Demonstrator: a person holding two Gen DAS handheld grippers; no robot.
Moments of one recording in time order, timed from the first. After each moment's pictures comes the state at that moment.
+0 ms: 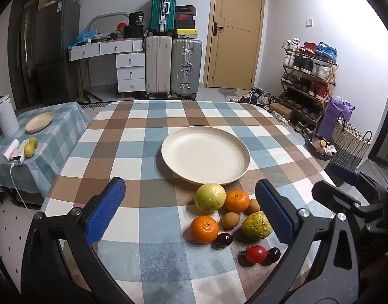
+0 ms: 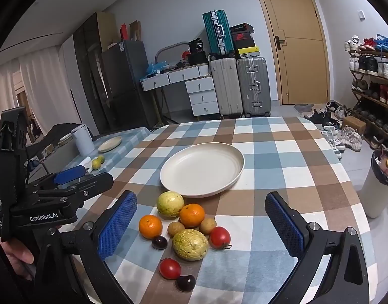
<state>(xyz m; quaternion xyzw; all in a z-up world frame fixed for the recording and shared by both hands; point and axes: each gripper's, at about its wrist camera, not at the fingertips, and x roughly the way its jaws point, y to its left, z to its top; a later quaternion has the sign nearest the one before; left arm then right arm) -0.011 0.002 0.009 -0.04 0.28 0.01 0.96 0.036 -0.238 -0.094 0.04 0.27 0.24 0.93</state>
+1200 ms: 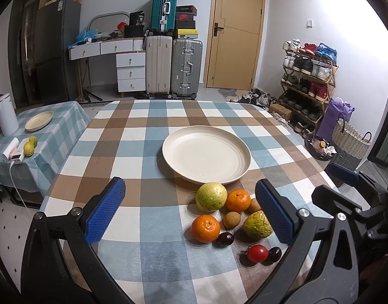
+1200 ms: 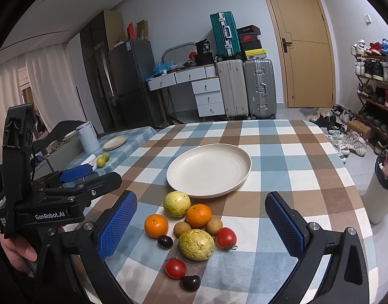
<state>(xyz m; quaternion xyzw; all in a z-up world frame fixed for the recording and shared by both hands) -0.011 -0.001 0.004 -0.04 0.28 0.01 0.96 0.032 -0.228 -0.091 0.01 0.24 0.25 0.94</state>
